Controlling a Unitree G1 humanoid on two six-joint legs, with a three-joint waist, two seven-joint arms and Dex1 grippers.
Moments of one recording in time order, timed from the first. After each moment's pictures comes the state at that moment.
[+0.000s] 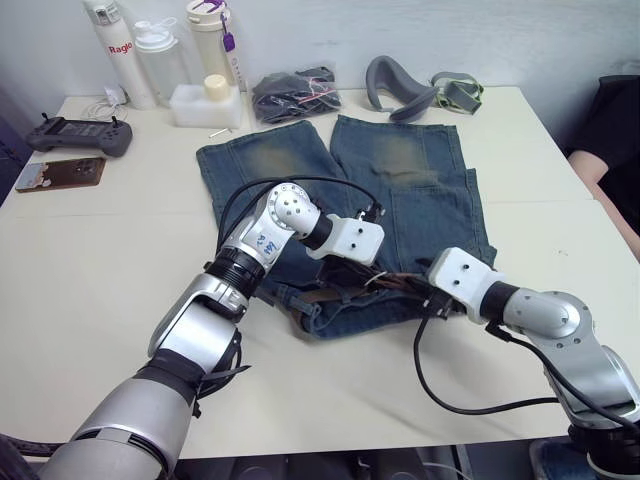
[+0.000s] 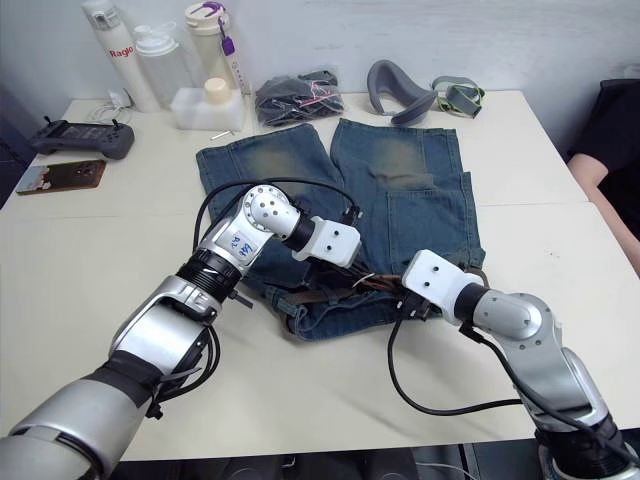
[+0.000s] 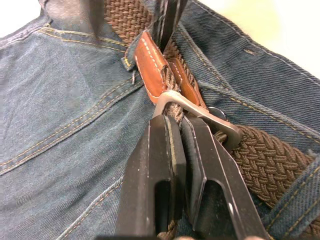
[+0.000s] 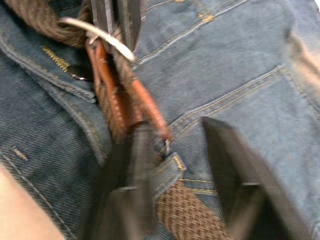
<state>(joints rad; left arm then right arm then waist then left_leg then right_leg) -1.13 0.21 -0.40 0.76 0.20 -0.29 -1.26 -0.18 -0.74 0.07 -0.50 -0.02 0.50 0.73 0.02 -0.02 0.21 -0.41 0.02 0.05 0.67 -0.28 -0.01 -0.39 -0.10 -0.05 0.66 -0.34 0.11</state>
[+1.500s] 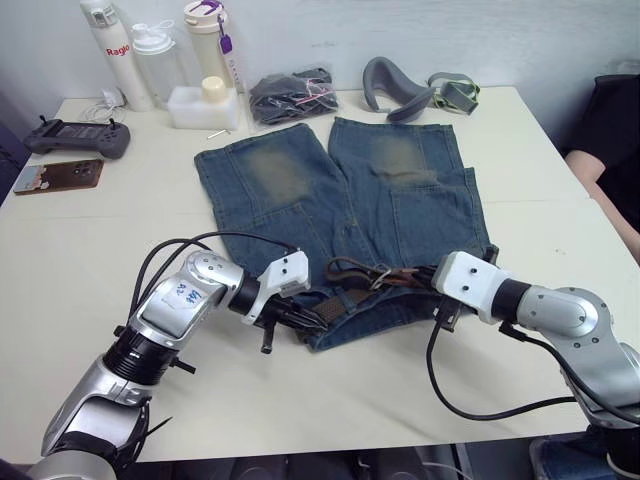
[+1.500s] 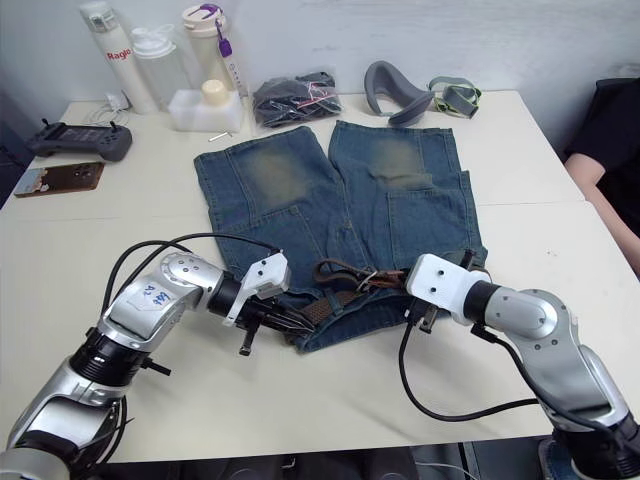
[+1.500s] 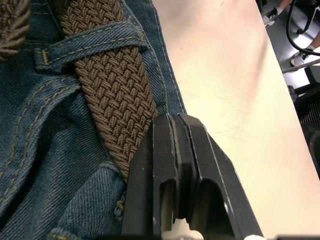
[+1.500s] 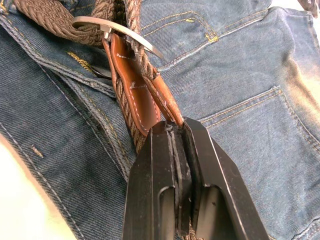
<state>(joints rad) -0.60 0.63 -0.38 -0.13 -0.27 0.75 -1.19 -0.17 -0.82 0.01 -0.53 0.01 0.42 0.79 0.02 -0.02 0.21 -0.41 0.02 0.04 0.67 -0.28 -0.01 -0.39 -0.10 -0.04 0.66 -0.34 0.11</state>
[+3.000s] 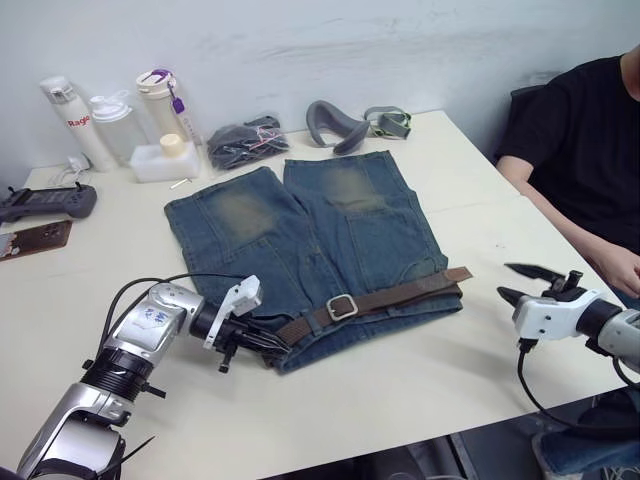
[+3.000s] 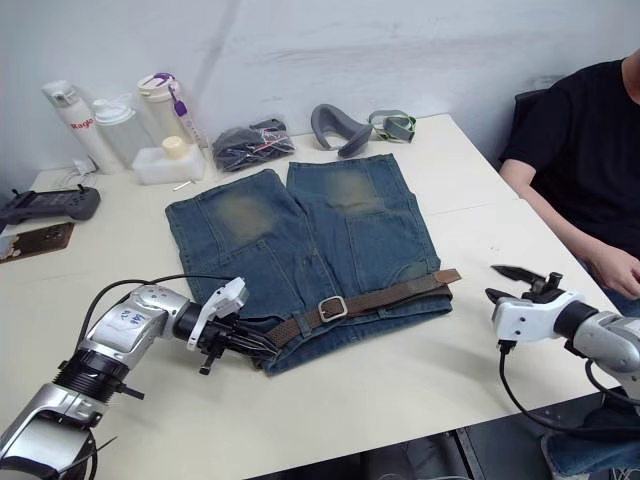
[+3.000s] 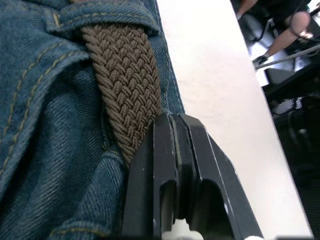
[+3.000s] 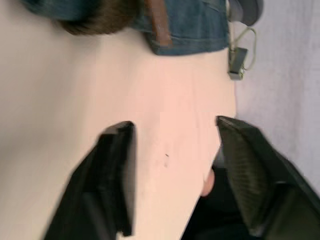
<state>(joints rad) -0.46 0.71 -0.30 0.21 -0.36 0.60 -1.40 -0.05 -1.07 -0.11 0.27 -0.32 -0.65 0.41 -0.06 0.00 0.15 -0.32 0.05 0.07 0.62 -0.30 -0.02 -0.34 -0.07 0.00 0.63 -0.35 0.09</state>
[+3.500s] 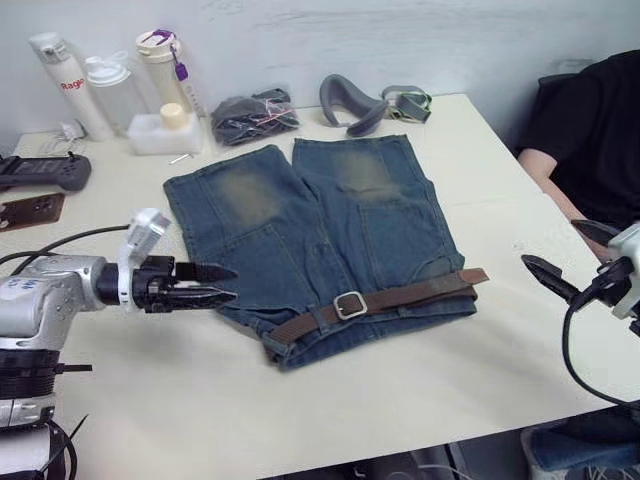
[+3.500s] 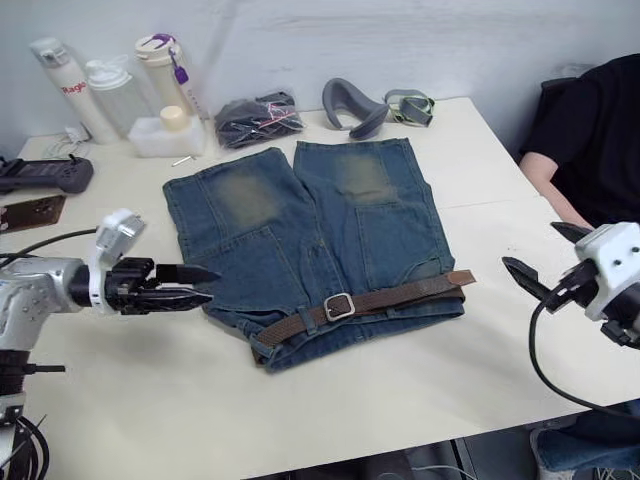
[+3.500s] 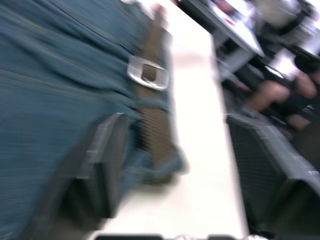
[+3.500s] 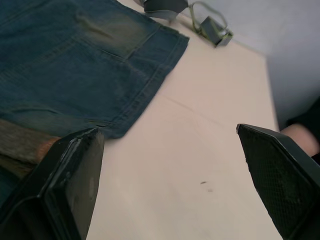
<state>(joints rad) -0.37 0.85 0.25 0.00 -0.65 0.85 -1.22 0.08 -0.96 -0.48 -0.11 0.68 0.27 0.72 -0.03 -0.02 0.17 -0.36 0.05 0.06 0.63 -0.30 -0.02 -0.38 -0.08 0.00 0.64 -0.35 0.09</state>
